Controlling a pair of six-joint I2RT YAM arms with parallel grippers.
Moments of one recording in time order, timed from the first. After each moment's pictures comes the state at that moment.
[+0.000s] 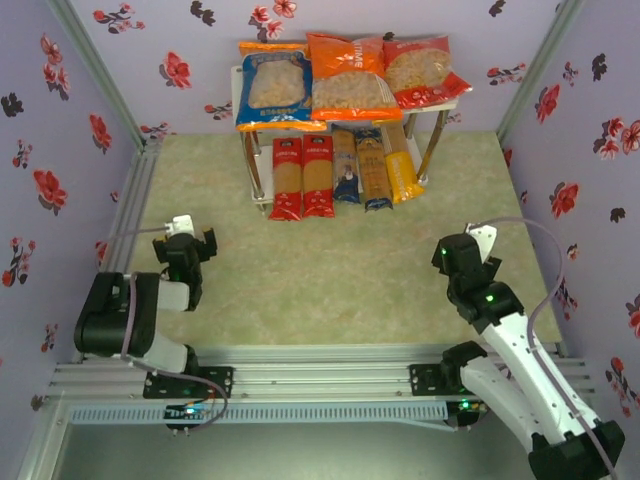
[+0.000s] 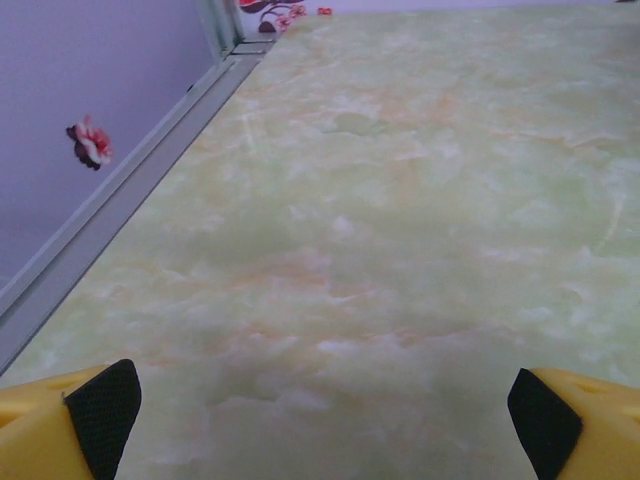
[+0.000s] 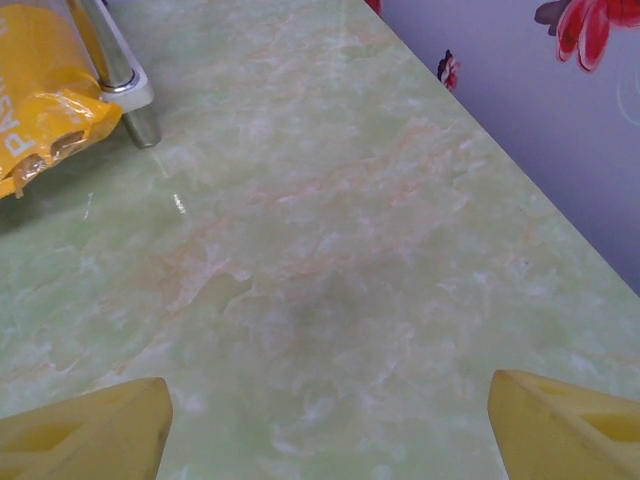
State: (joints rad) left arm -0.09 1.56 0.28 0.91 -0.35 0.01; right arm 0.34 0.71 0.63 -0.67 0.59 0.48
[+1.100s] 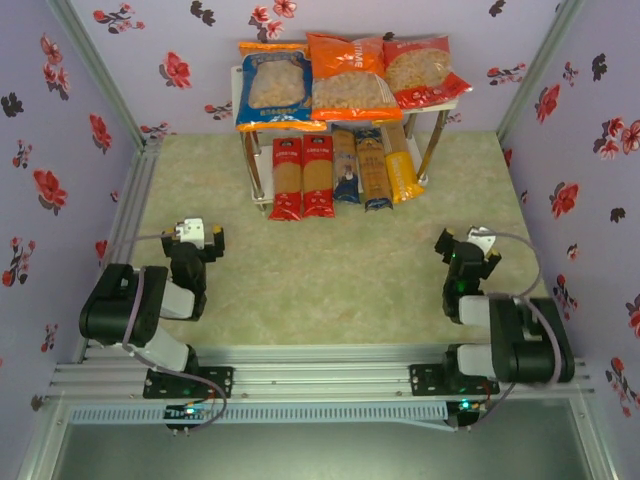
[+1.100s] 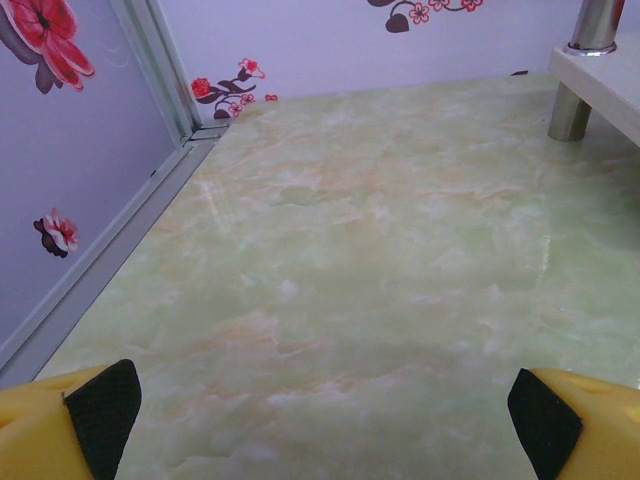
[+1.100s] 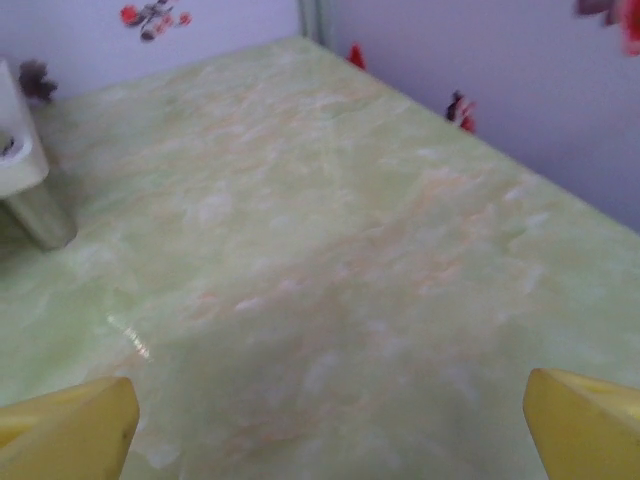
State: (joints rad) left arm -0.13 1.57 0.21 1.14 -0.30 0.09; right arm 0.01 1.43 0.19 0.86 0.38 0.22
